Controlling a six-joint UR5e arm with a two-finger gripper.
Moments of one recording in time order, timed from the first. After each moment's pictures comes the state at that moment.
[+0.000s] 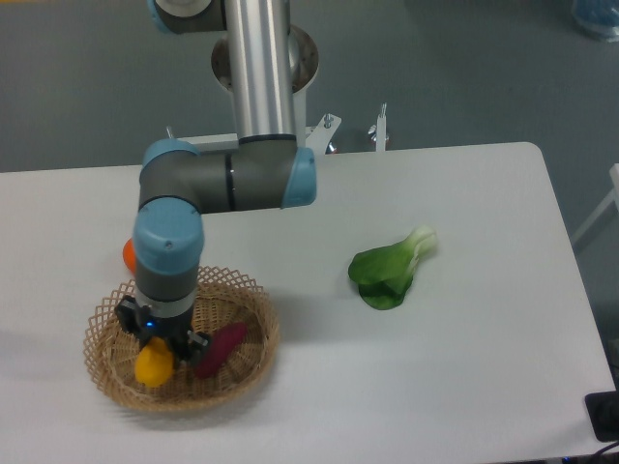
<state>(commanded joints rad) 2.14 -2.05 -1.58 -0.88 1.32 0.51</state>
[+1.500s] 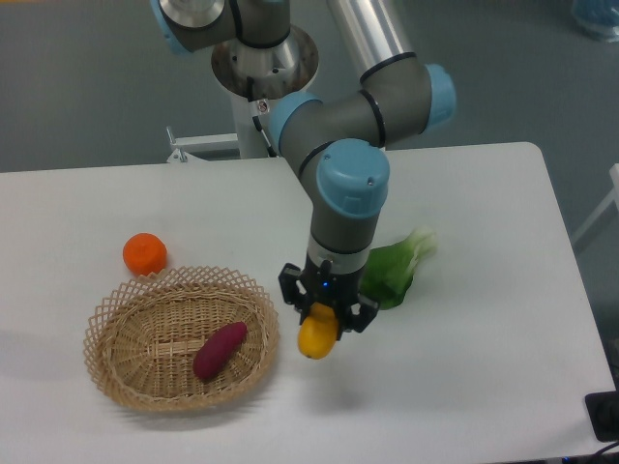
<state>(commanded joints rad) 2.44 -1.95 -1.59 -1.00 1.46 0.92</state>
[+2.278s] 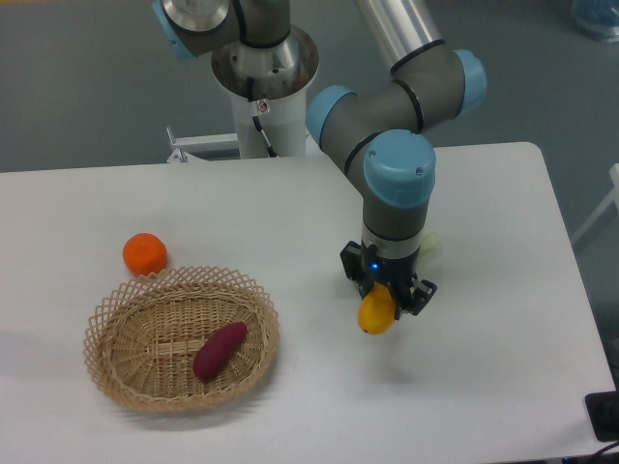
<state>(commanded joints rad) 2.50 -1.95 -1.61 -0.99 1.58 1.26</state>
